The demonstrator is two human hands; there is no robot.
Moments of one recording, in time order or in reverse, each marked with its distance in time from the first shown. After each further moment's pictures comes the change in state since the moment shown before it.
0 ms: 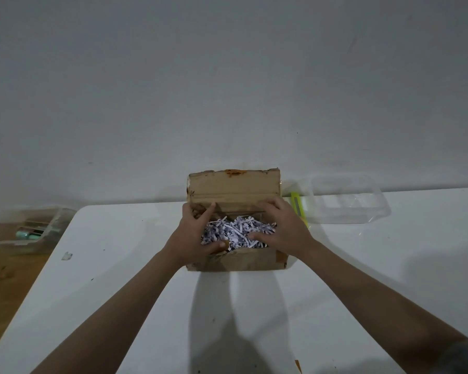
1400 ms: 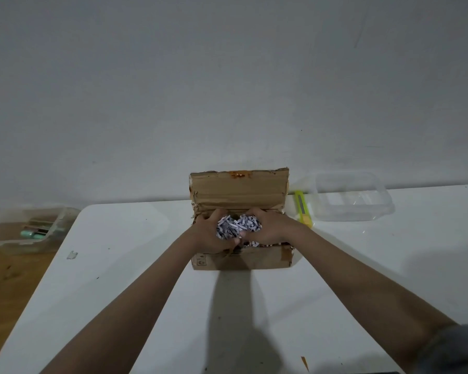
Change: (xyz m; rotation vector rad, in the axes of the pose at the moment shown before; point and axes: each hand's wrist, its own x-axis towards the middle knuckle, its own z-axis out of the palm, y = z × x) left_hand 0.020 0.021 -0.005 -0.049 -0.378 -0.295; right_hand 0.029 -0.029 0.008 -0.144 -0.593 0.354
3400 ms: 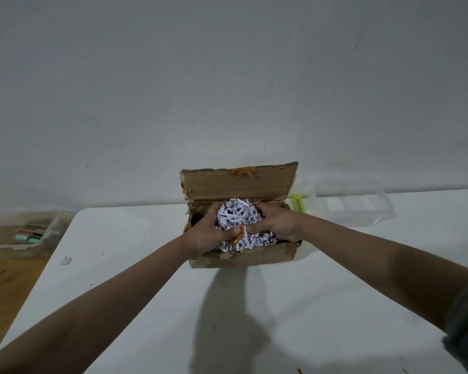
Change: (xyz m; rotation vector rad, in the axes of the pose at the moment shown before) left_hand 0.005 0.019 -0.001 -0.845 -0.063 0.149; right_hand 0.007 0.012 -0.024 0.972 -0.281 -0.136
